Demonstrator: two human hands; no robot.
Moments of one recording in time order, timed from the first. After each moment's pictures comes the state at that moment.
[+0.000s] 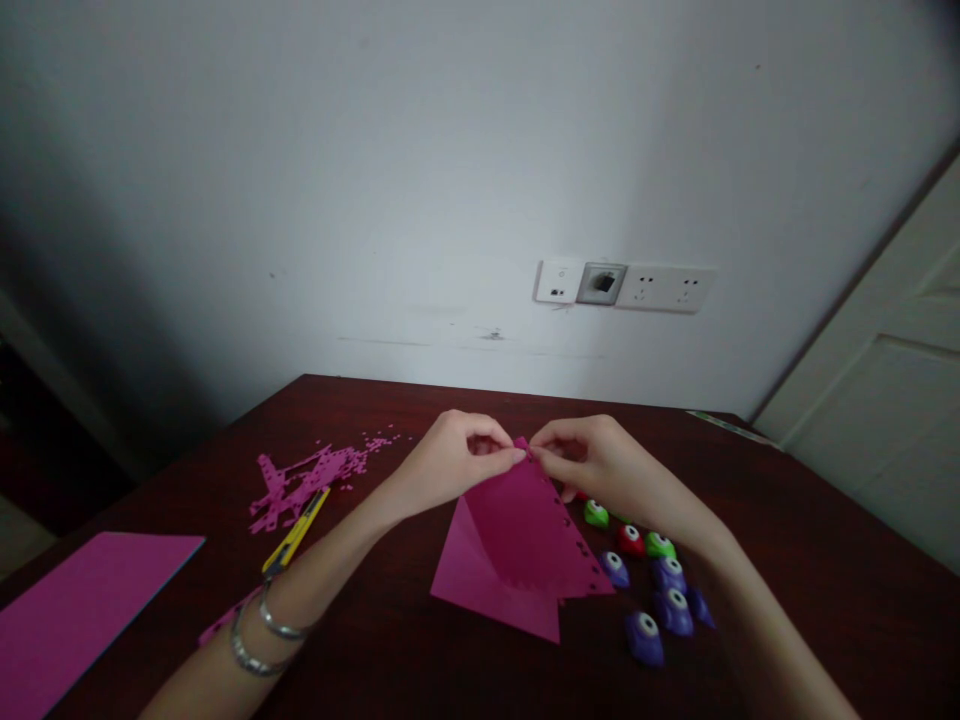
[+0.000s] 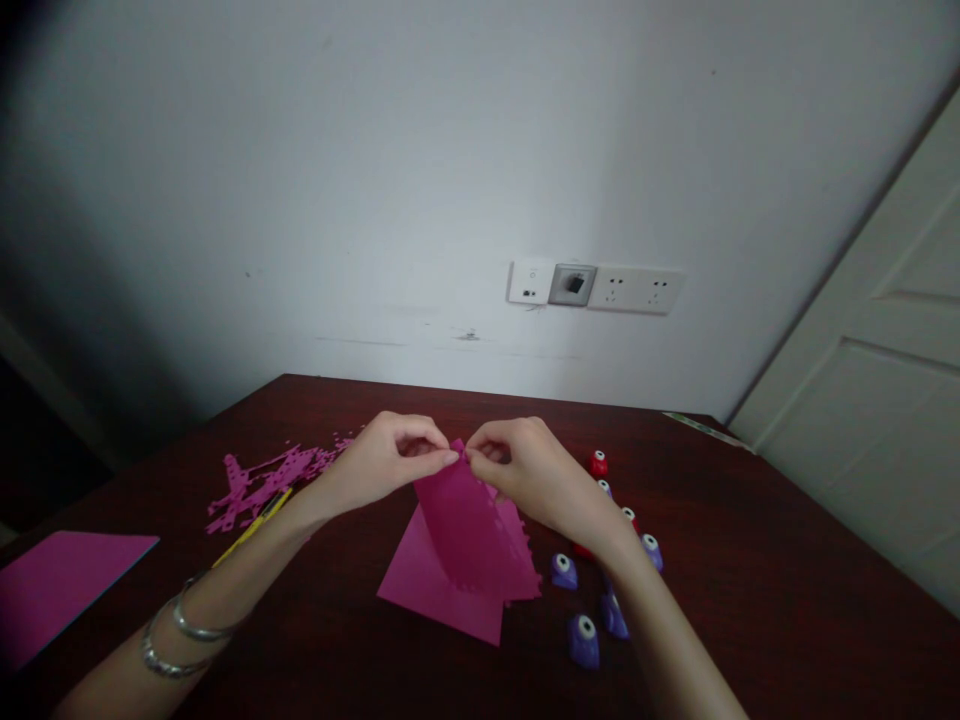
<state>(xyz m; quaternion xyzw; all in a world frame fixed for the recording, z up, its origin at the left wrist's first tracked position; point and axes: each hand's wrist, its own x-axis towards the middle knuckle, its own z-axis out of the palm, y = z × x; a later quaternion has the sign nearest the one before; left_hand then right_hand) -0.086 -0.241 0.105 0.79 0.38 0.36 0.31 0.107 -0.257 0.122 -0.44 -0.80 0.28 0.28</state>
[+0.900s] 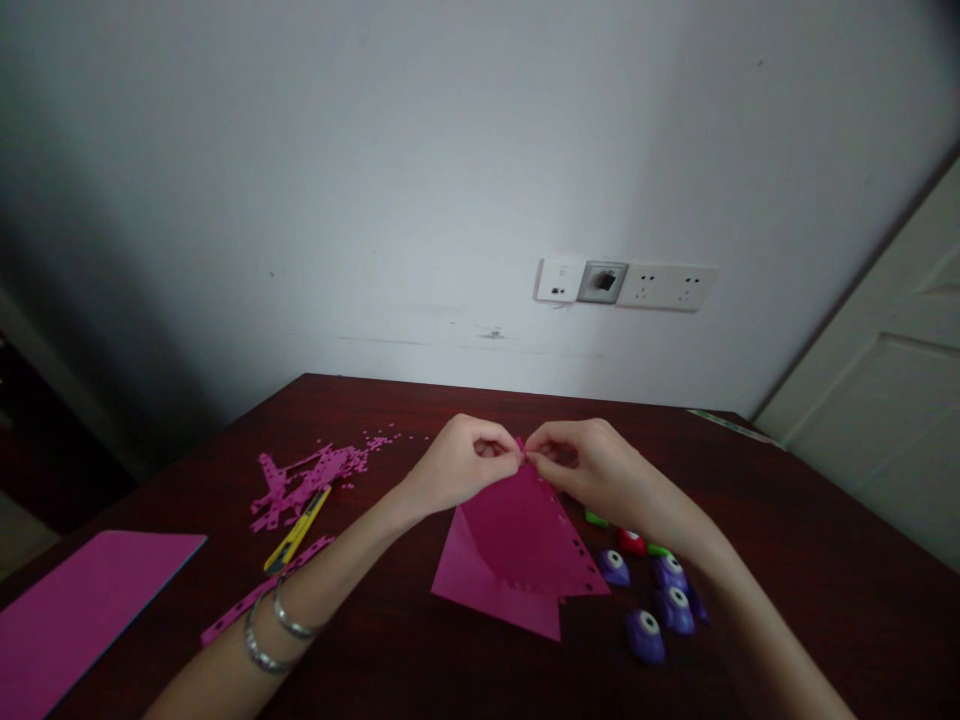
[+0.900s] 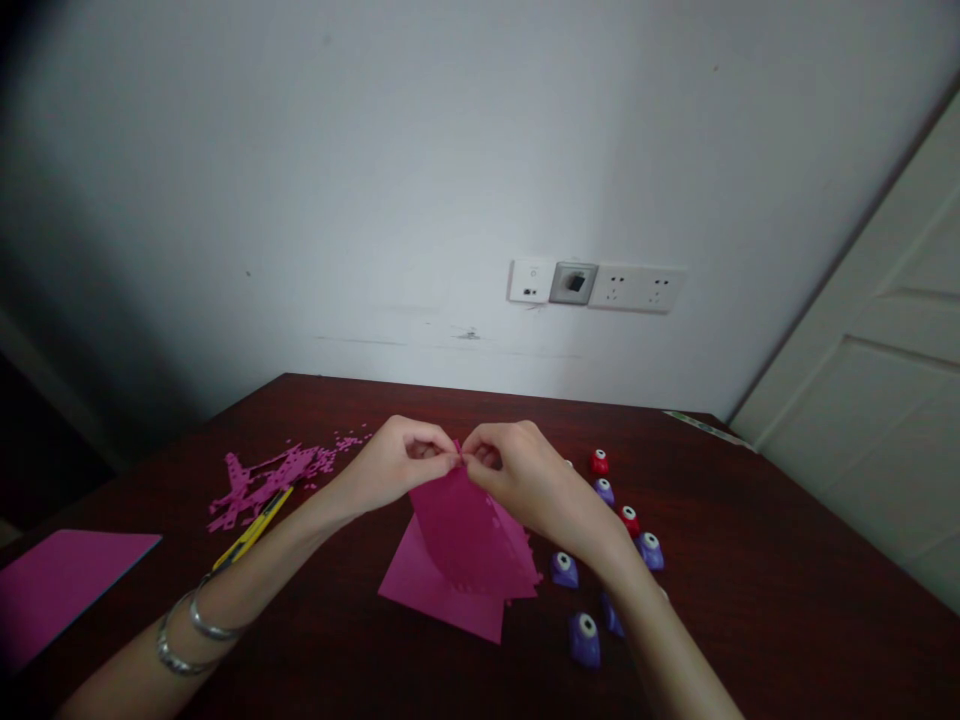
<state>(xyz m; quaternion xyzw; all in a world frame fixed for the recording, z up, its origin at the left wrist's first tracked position) -0.076 -0.238 0.097 0.76 0.38 0.37 0.39 0.102 -0.256 0.119 -0.45 -0.82 0.22 0.28</state>
